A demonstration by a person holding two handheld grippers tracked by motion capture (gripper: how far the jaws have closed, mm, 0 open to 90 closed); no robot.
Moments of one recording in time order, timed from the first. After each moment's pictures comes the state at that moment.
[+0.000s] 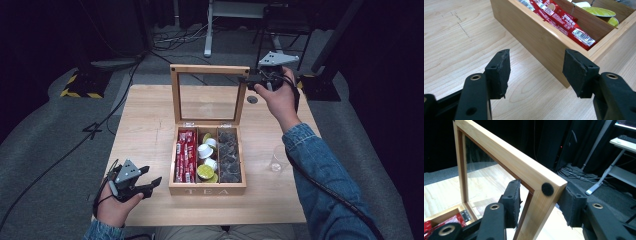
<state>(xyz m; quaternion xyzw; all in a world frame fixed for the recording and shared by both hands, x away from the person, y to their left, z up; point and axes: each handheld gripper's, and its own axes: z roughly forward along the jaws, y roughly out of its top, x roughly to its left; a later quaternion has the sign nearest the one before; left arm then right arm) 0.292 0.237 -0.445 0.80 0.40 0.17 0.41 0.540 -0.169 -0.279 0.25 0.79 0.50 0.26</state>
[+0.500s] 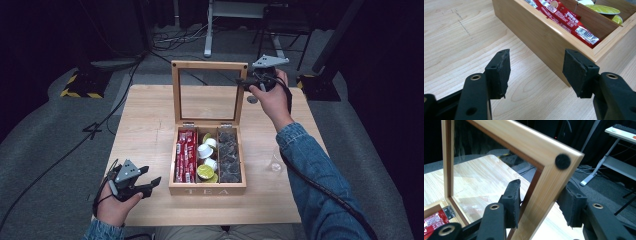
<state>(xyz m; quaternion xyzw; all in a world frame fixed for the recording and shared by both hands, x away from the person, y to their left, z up) 0.295 0.240 -0.448 0.80 0.41 0.17 0.41 0.559 -0.161 -0.302 0.27 0.79 0.47 0.27</state>
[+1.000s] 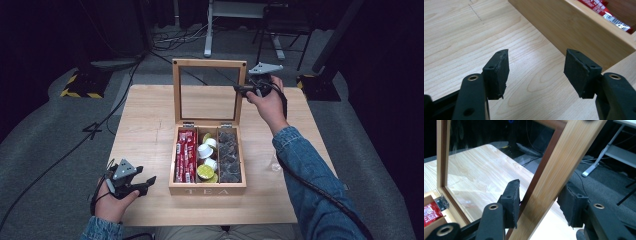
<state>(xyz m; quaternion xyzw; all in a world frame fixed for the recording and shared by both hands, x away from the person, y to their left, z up) 0.304 0.255 -0.467 0.79 0.44 0.17 0.39 0.566 -0.159 -0.332 0.29 0.80 0.45 0.26</state>
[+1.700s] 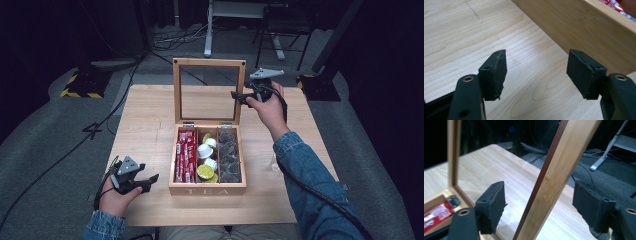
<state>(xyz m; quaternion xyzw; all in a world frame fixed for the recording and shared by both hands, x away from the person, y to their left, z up) 0.321 0.252 -0.477 0.80 0.43 0.16 0.39 0.559 -0.163 -0.344 0.32 0.79 0.47 0.22</state>
